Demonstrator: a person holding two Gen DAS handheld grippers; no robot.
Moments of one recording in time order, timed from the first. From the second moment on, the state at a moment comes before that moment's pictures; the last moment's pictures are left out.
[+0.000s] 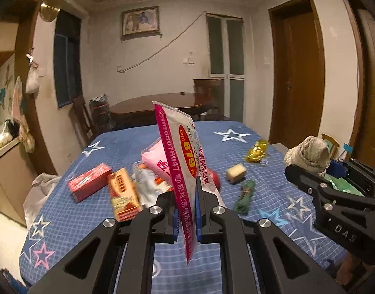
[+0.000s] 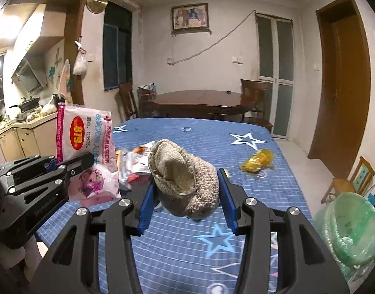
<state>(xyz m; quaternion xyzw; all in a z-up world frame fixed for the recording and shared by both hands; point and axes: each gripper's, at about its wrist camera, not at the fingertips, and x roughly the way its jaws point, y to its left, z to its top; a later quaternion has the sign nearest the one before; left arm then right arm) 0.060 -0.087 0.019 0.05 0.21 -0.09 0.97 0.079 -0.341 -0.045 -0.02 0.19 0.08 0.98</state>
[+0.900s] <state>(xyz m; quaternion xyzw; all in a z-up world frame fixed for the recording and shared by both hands) 0.142 -0.412 0.014 0.11 0.27 -0.37 0.88 0.071 -0.635 -0.050 0.05 0.30 -0.14 0.94</state>
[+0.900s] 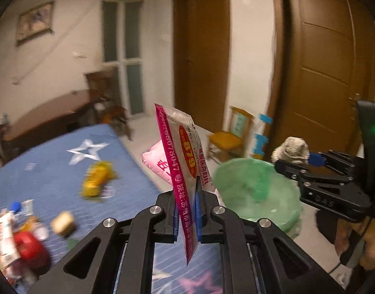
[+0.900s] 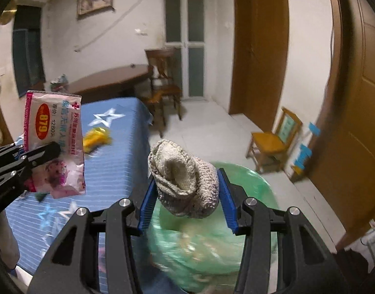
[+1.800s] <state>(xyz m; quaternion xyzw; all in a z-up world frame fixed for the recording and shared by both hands) 0.215 -0.619 -0.127 0.15 0.40 -0.45 0.78 0.087 -0.750 -0.130 0.14 0.40 -0.14 0.89</state>
